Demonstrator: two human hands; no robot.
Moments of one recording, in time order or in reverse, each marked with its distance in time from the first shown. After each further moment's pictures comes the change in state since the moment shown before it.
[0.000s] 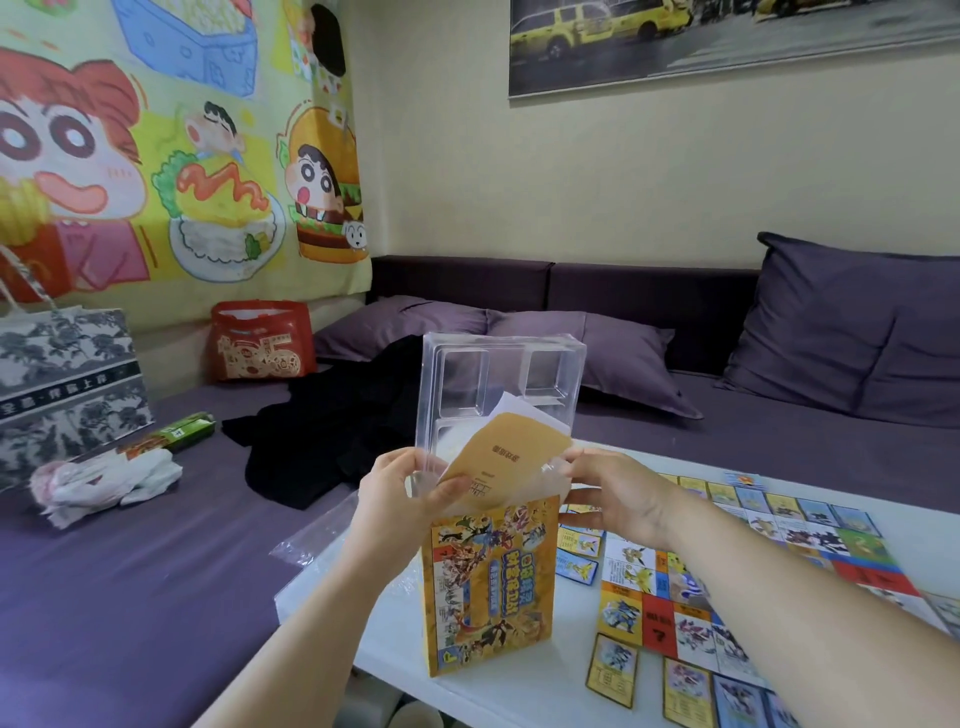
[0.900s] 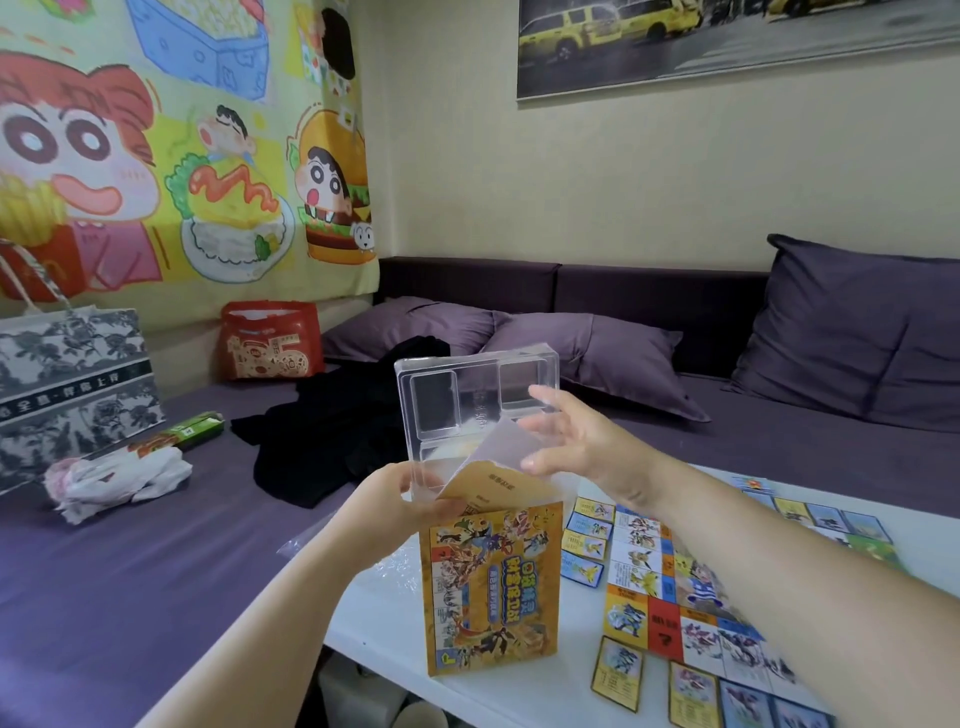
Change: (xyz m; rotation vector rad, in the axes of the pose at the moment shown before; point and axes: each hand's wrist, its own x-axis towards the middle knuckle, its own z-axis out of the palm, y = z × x) left_hand 0.017 -0.014 -0.024 0.183 -0.261 -0.088; right_hand -0.018 -0.040 0.032 -0.431 -0.106 -0.309
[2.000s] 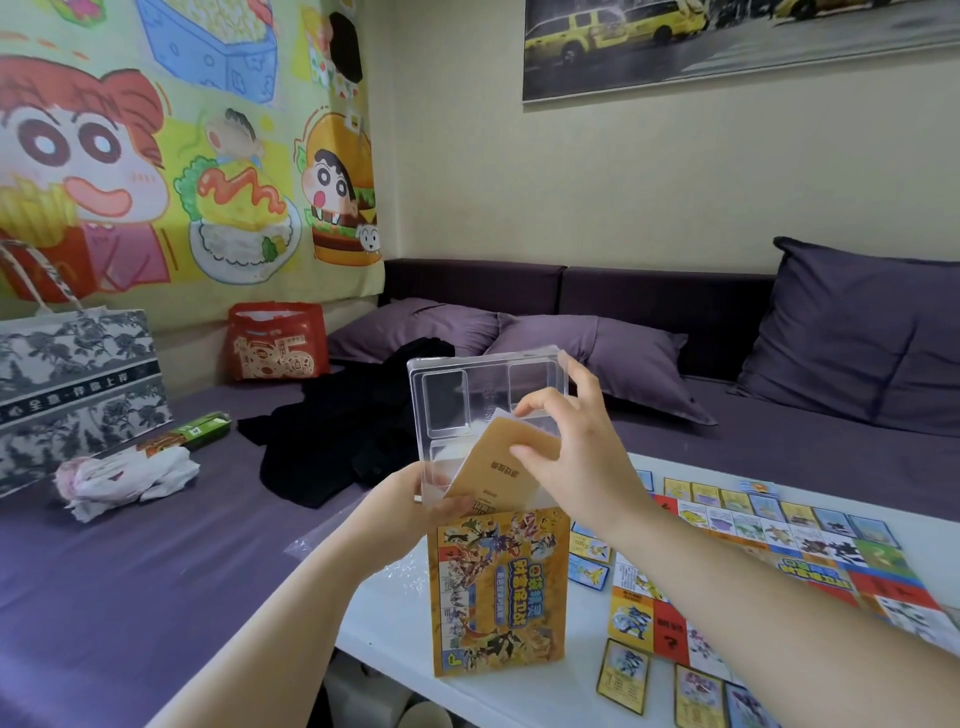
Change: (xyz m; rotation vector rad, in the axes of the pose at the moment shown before) left_hand 0.004 -0.004 0.004 -0.035 -0.135 0.071; right_hand 0.000 0.003 0.034 -0.612 0.491 -0.406
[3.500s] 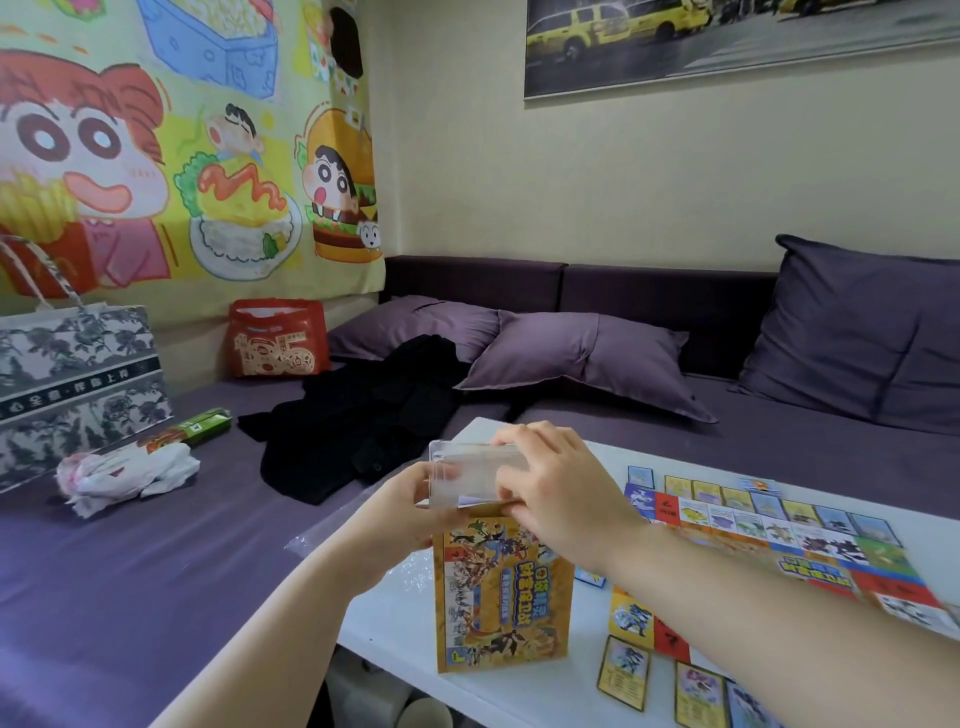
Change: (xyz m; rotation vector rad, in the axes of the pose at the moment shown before) left_hand -0.028 0.032 0.007 -0.314 0.011 -0.146; right_hand -0.012 0.019 0.025 -0.484 -0.080 -0.528
